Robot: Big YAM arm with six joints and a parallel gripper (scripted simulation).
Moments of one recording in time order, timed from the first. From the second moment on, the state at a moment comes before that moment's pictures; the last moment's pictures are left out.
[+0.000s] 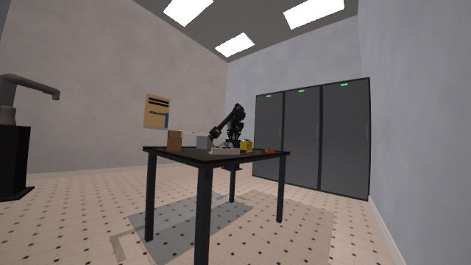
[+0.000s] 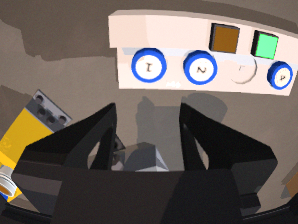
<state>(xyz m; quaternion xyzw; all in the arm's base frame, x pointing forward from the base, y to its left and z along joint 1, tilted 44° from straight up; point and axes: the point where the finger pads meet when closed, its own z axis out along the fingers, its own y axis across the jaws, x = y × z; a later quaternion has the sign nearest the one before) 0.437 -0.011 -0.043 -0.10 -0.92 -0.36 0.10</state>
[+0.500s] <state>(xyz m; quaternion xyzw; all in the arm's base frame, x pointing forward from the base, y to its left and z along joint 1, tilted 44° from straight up) 0.433 0.029 -0.085 -0.10 -0.92 -0.36 0.10</state>
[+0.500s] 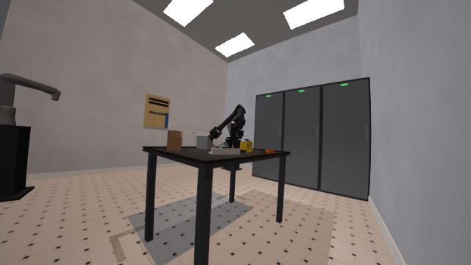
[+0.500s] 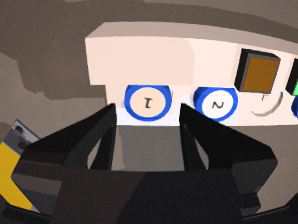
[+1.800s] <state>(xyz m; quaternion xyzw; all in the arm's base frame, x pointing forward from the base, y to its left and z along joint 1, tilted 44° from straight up) 0.433 0.036 -0.093 -0.11 -0.92 -0.36 0.10</state>
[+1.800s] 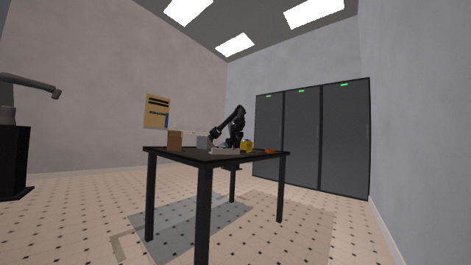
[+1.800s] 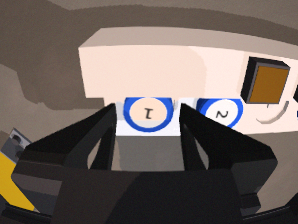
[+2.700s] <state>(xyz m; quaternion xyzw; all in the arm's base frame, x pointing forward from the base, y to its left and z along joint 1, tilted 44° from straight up) 0.432 0.037 -0.095 -0.11 -0.92 -0.36 0.10</state>
